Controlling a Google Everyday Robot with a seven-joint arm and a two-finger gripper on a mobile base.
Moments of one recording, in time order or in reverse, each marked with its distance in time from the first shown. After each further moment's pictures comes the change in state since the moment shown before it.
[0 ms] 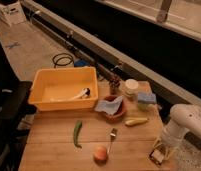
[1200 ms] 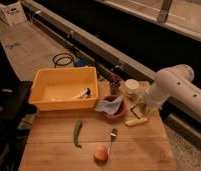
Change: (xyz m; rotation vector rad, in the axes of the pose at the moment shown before) arm -0.038 -0.177 -0.176 0.356 0.298 0.008
